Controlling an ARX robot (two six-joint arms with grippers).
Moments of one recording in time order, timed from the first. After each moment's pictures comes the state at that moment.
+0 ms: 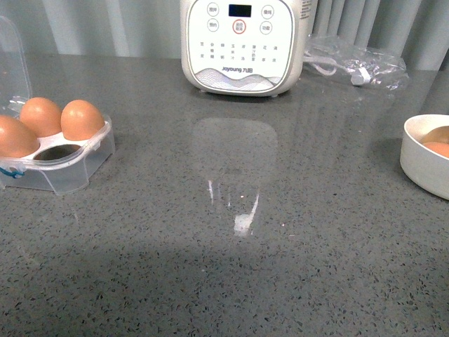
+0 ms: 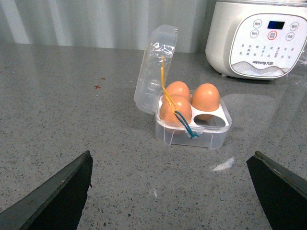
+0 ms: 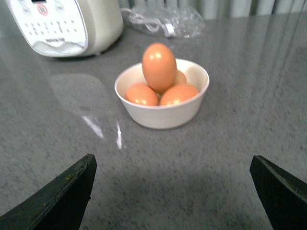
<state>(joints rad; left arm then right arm) 0.00 0.00 0.03 0.00 0.00 0.00 0.00 0.20 0.12 -0.02 -0.08 0.11</state>
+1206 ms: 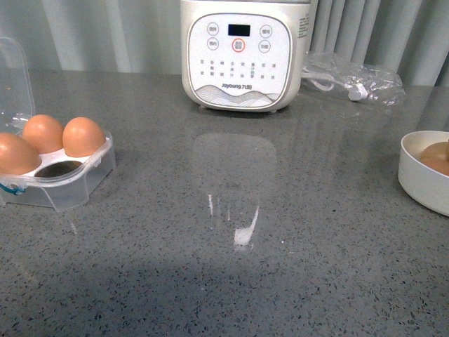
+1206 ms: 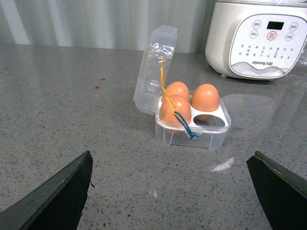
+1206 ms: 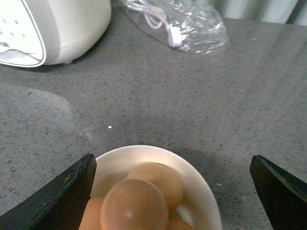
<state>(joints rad) 0.00 0.00 0.03 0.00 0.00 0.00 -0.03 1.36 0.71 0.29 -0.18 -0.06</state>
